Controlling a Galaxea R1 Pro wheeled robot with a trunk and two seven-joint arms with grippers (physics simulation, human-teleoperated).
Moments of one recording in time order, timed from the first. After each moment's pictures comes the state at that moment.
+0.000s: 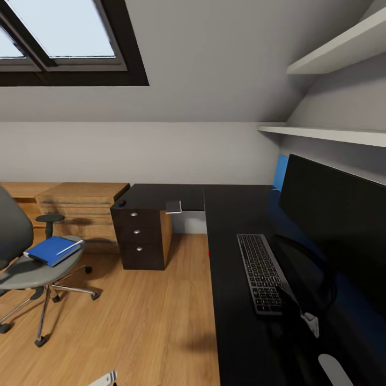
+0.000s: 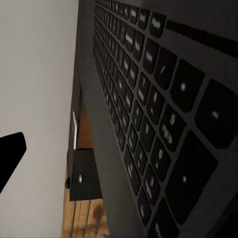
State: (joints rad) left arm 0.03 0.08 -0.30 -0.99 0.58 -0.04 0.57; right arm -0.14 -0.13 -0.10 -1.13 -1.47 0.15 0.13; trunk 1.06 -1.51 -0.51
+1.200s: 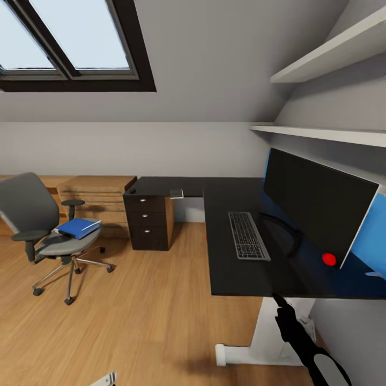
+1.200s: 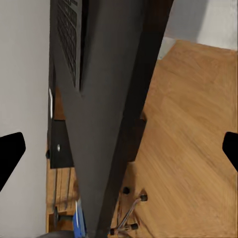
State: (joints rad) left arm 0.03 0.09 -0.29 -0.99 0.58 -0.04 0.57; right arm -0.15 -0.12 -0.07 -1.13 -1.46 0.15 0.03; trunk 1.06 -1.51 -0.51
